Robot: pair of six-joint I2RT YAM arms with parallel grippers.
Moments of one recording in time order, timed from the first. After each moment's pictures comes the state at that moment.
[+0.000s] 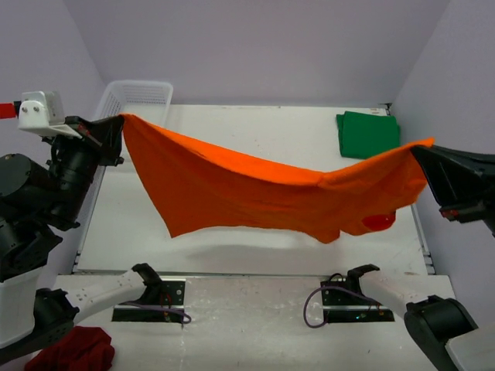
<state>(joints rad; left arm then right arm) -0.76 0.93 1.84 -0.80 -0.63 -0.20 0.28 1.07 2.48 -1.08 -0.31 0.26</state>
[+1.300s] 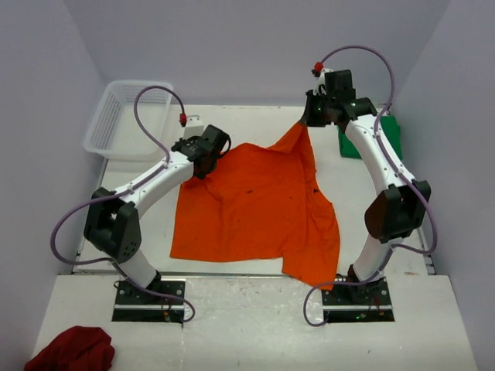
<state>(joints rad) -0.56 1.63 1.35 -0.79 -0.89 -0.61 0.24 1.77 1.81 -0.73 -0.16 0.22</state>
